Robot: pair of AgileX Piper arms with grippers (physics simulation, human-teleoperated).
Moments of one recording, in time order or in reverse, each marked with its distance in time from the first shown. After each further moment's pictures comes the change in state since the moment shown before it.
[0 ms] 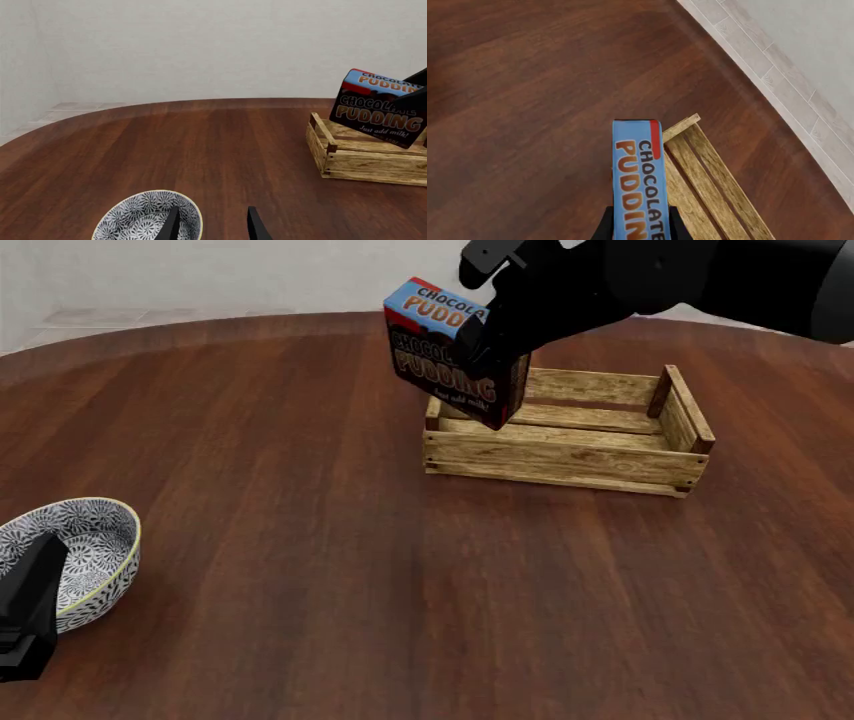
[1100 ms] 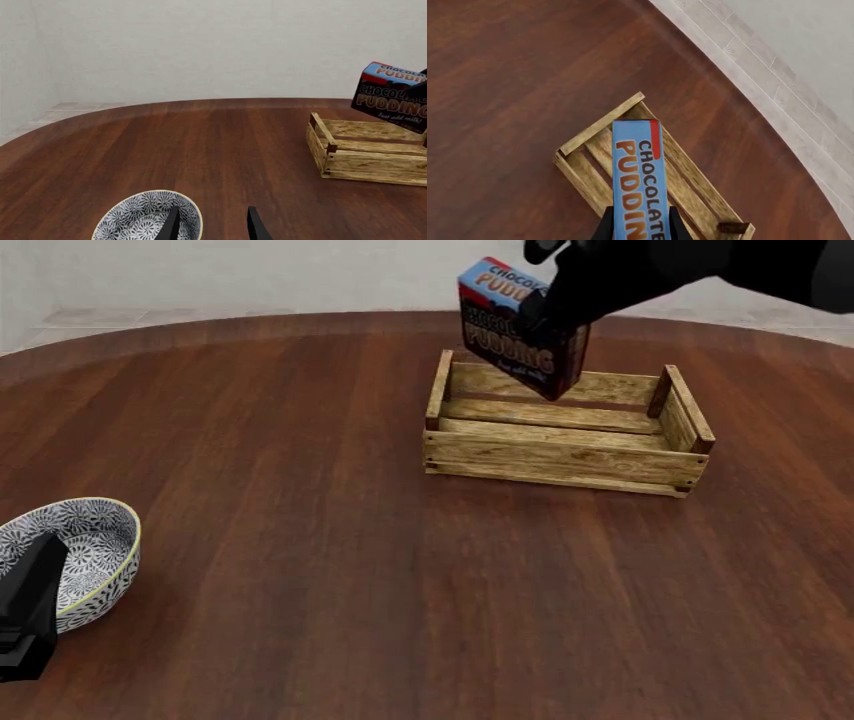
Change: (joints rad) left arm 0.000 0.000 0.000 0.000 0.000; right arm -0.187 0.078 -0.099 0.017 -0.043
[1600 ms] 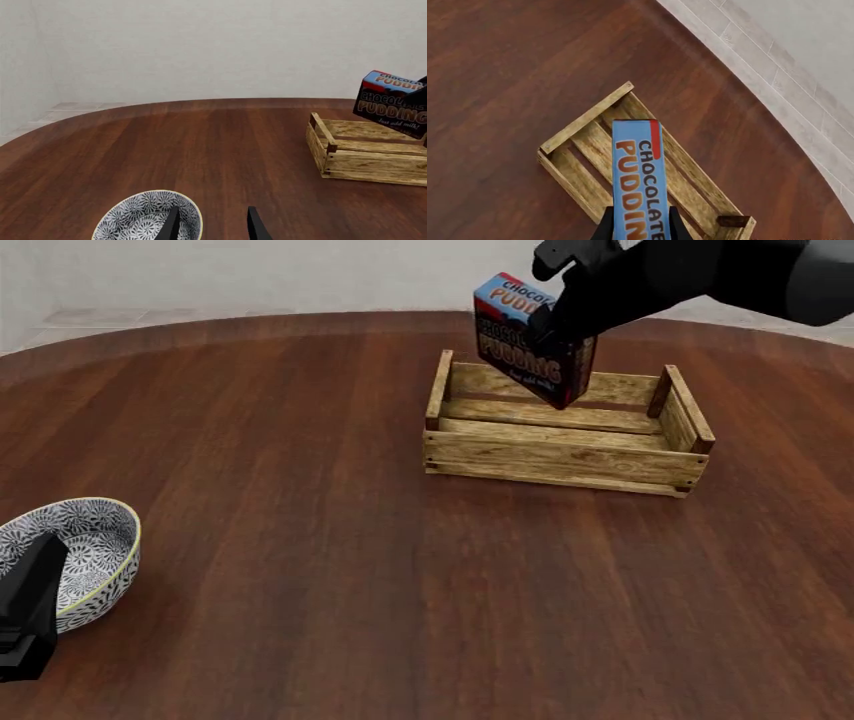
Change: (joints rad) left arm 0.000 0.000 0.000 0.000 0.000; right arm -0.046 0.057 0.003 -0.039 0.007
